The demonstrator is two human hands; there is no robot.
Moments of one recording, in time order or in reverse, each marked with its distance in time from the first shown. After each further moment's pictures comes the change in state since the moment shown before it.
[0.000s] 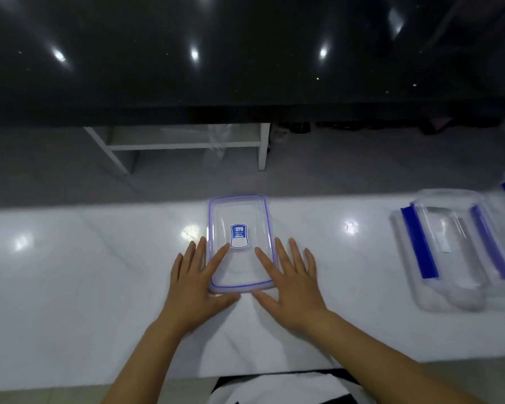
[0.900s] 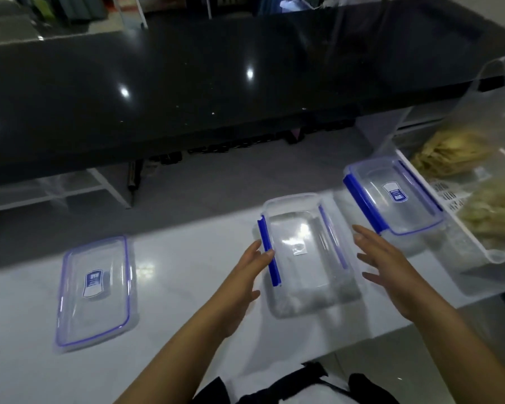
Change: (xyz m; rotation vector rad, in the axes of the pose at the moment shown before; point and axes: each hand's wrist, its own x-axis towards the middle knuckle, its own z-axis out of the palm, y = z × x) left_hand 0.077 0.380 0.055 -1.157 -0.515 -0.310; right_hand -0.161 0.295 -0.229 1.135 0.234 0.697
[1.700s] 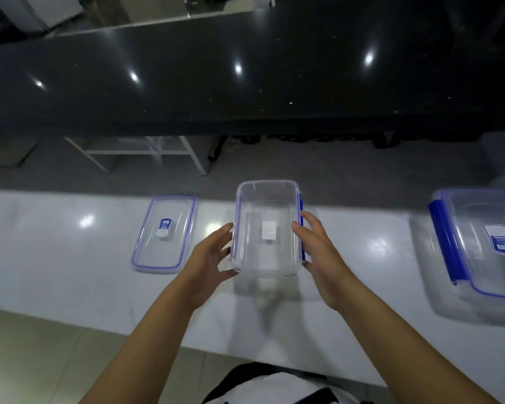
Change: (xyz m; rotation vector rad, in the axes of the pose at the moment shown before) left_hand -0.054 0.009 -0.060 -0.363 0.436 0.124; right_hand 0.042 -0.036 0.133 0.211 -0.581 -0.003
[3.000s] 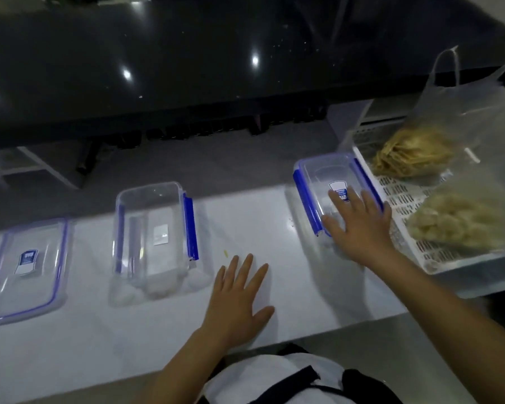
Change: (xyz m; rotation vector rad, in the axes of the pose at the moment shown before) left_hand 0.019 -0.171 0.152 1.742 -0.327 0.529; right_hand -0.076 0.008 -0.259 -1.504 0.638 0.069
